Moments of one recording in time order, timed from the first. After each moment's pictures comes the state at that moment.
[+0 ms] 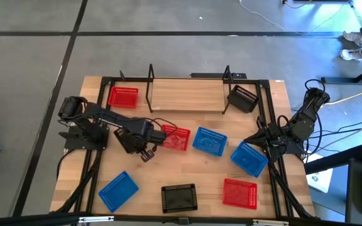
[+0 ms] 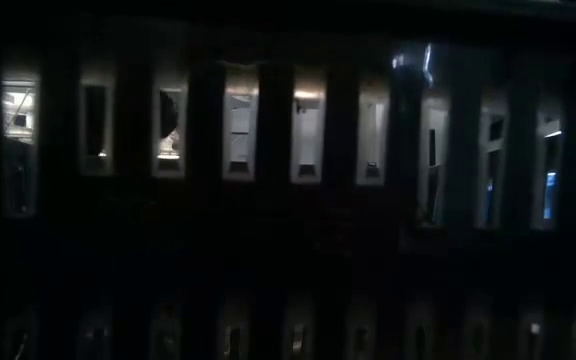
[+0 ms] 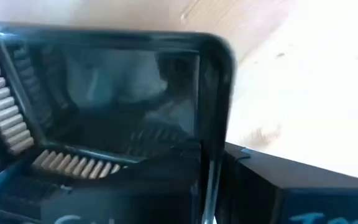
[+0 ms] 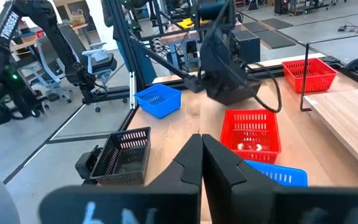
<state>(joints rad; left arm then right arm) -0.13 1.64 1.07 -1.11 0.13 -0.85 0.83 0.31 0.46 -0.32 0.68 0.33</state>
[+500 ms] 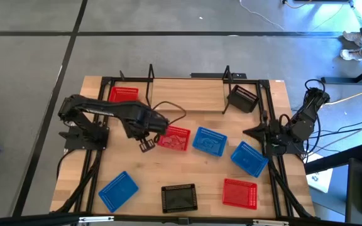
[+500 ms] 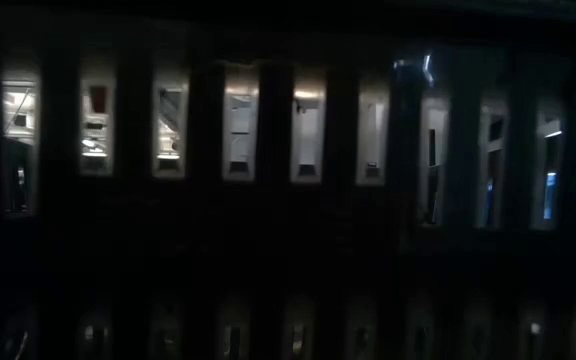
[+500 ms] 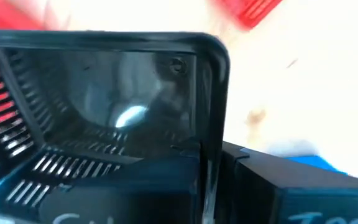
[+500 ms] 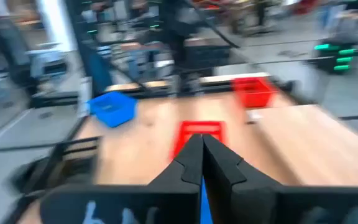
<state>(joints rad) -0.13 1.64 1.67 -1.57 -0.08 -0.67 0.83 0.31 0.46 -0.32 0.89 0.22</state>
